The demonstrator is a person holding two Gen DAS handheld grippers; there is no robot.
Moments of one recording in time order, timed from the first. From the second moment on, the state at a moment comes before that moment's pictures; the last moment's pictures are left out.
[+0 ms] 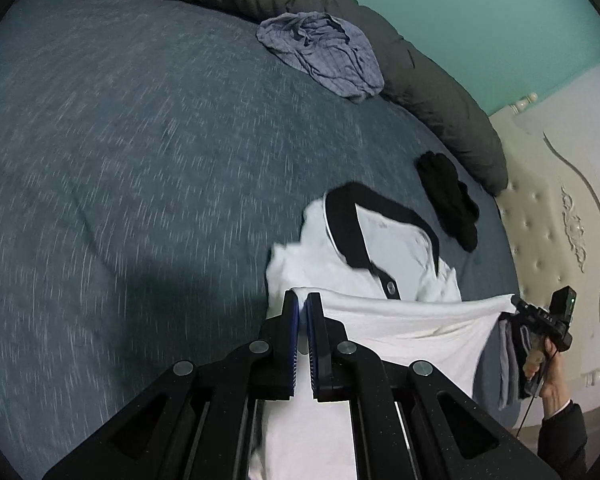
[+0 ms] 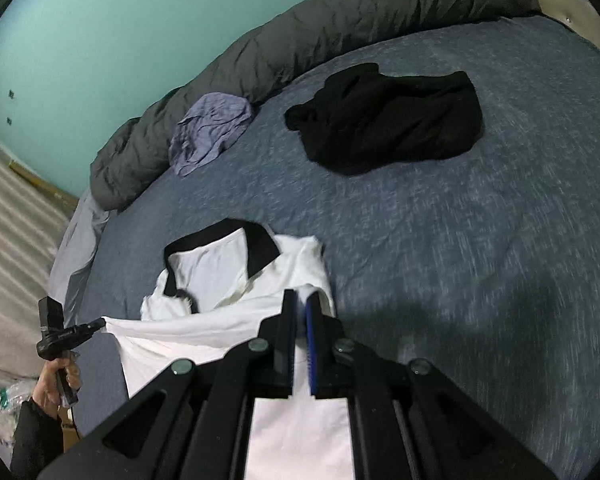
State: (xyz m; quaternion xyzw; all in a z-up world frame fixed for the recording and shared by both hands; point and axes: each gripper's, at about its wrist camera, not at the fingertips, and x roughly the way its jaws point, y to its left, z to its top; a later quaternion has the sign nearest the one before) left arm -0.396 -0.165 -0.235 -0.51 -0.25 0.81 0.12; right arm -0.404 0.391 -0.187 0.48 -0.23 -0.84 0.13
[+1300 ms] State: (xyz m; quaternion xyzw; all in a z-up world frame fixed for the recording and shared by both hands) left arm -0.425 -0.125 -0.306 -0.52 -0.06 0.85 0.09; right arm -0.444 0.331 -0.296 0.53 -0.07 -0.84 0.12
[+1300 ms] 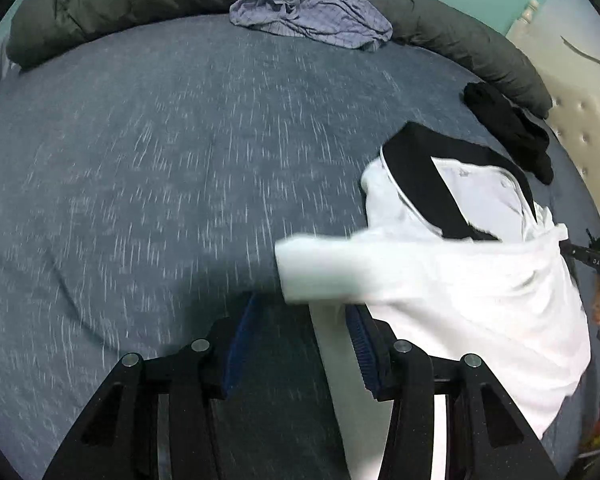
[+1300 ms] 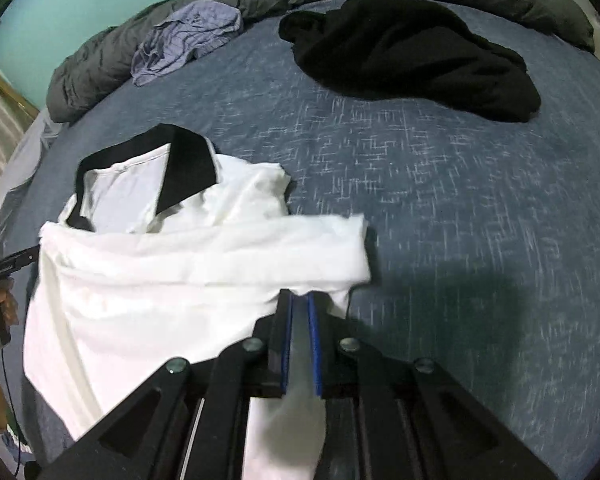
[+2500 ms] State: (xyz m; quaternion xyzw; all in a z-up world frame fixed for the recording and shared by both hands) left arm -0.457 -0.140 -0.305 -0.47 -0.13 0.87 0.10; right arm -0.464 0.375 -0.273 0.46 -0.11 -0.88 0.10
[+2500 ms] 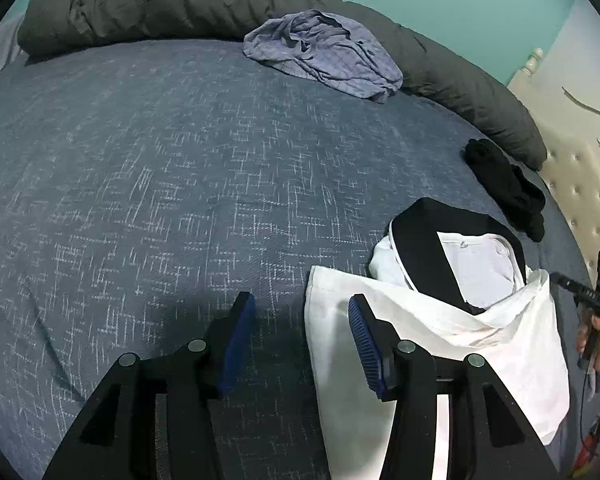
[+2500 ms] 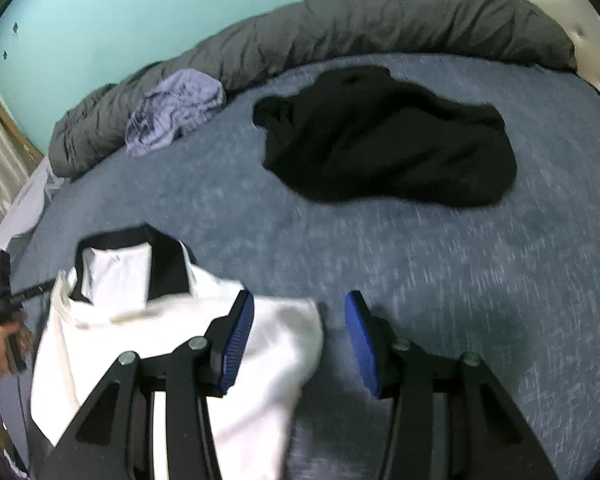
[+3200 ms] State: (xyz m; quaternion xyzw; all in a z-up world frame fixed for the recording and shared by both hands) left arm -0.441 -0.163 -0.271 -0.43 -0.16 0.88 0.11; right arm -0.446 0.376 -0.250 0.38 -0.10 -0.91 0.09
